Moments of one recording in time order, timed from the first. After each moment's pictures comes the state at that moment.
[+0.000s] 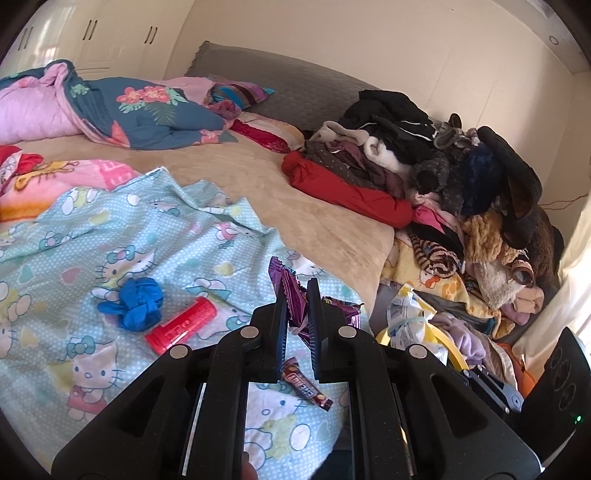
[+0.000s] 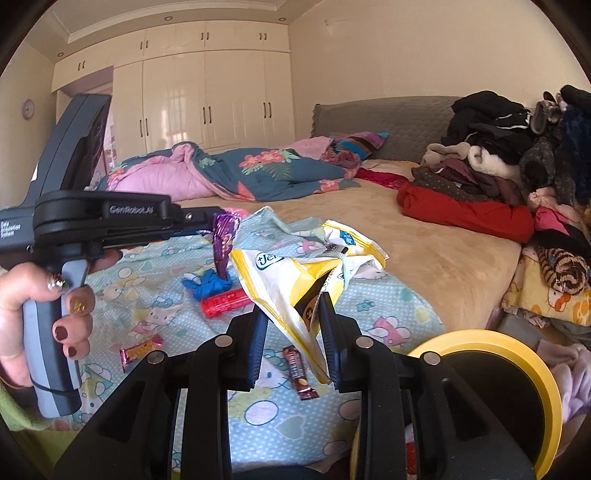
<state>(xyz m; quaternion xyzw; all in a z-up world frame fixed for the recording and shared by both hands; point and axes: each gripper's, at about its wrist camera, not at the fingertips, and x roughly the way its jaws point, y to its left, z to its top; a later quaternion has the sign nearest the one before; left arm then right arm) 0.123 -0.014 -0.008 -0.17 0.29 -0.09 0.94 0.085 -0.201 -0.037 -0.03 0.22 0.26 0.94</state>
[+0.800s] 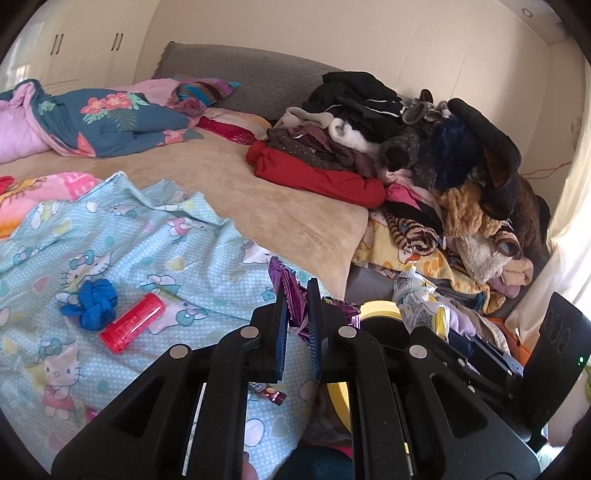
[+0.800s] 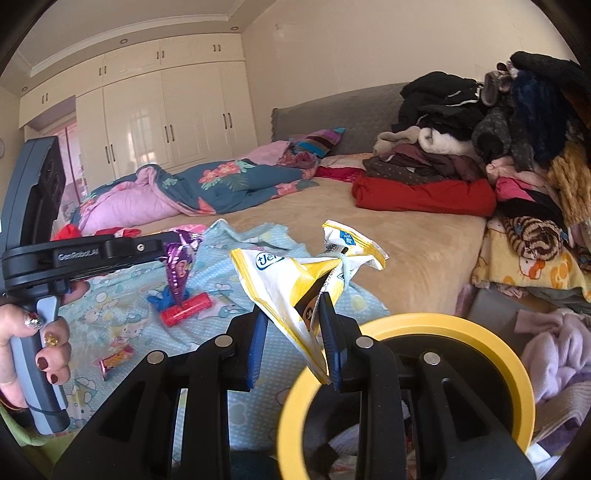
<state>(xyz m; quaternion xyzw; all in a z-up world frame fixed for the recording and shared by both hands) 0.124 -0.073 -0.003 -0.13 0.30 -0.14 0.94 0.092 -0.281 -0.031 0.02 0.23 0.20 0.95</state>
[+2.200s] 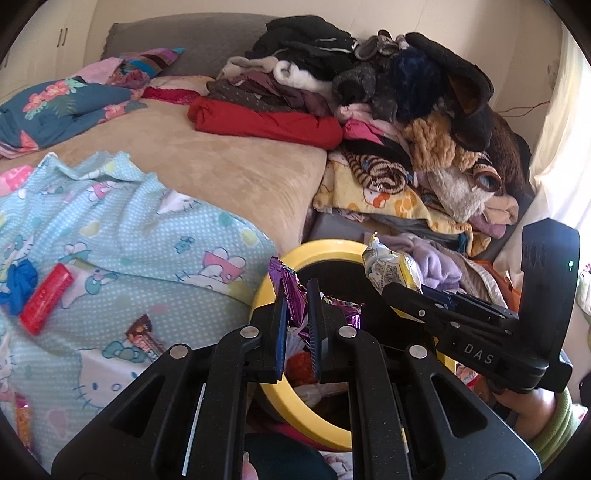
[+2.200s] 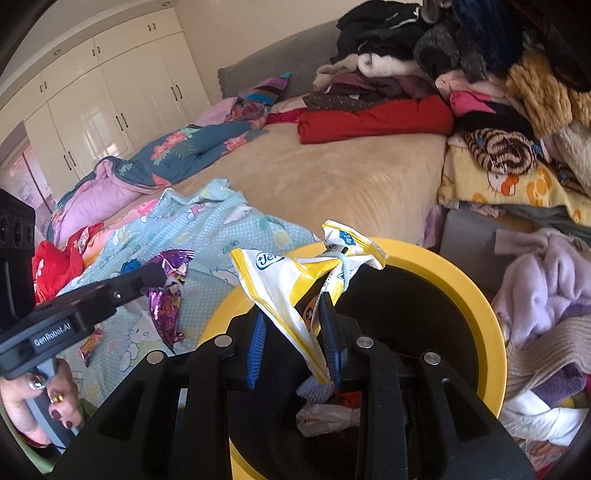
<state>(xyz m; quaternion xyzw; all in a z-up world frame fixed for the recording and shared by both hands) 0.138 -0.171 -0.054 -0.07 0.36 -0.22 0.90 0.119 -0.359 -0.076 0.09 0.36 0.15 0.92</state>
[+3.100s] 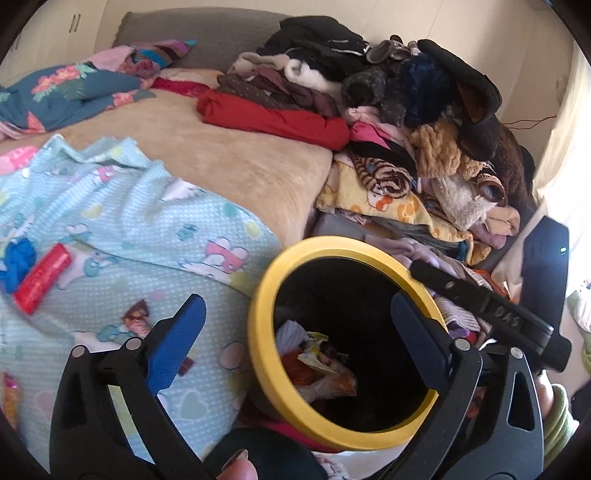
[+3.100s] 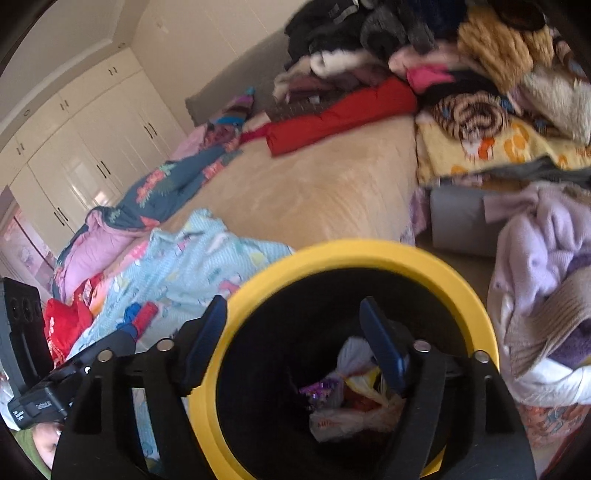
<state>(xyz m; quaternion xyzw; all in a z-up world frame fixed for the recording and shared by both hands) 0.133 -0.162 -0.059 -0.09 0.36 -0.20 0.91 0.118 -0.393 -0.067 0.18 0.32 0.13 0.92</state>
